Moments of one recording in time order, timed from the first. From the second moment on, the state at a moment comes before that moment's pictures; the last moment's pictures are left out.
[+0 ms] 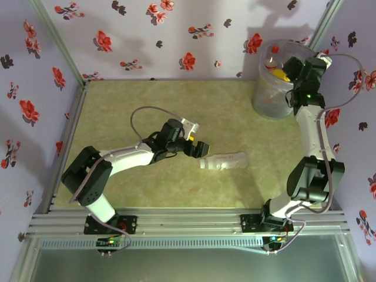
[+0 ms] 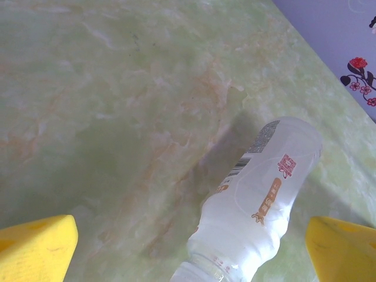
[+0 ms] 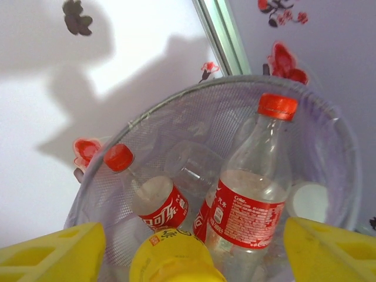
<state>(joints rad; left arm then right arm) -0.81 1.64 0.94 0.12 0.28 -0.35 -0.16 1.53 1.48 -0.20 0.13 0.48</state>
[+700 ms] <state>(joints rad) -0.81 1.65 0.96 0.10 0.27 -0.35 -0.16 1.63 1.52 -0.21 0.14 0.44</state>
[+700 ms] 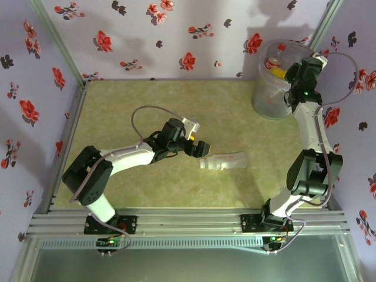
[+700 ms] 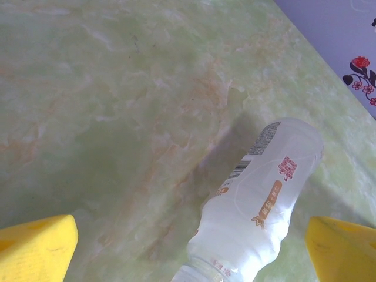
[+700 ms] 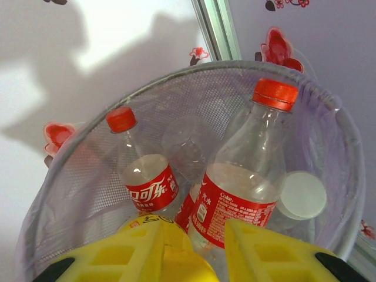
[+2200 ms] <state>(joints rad) -1.03 2.13 1.63 -0.65 0.21 0.22 -0.05 0.92 1.00 -0.73 -0.01 0.38</state>
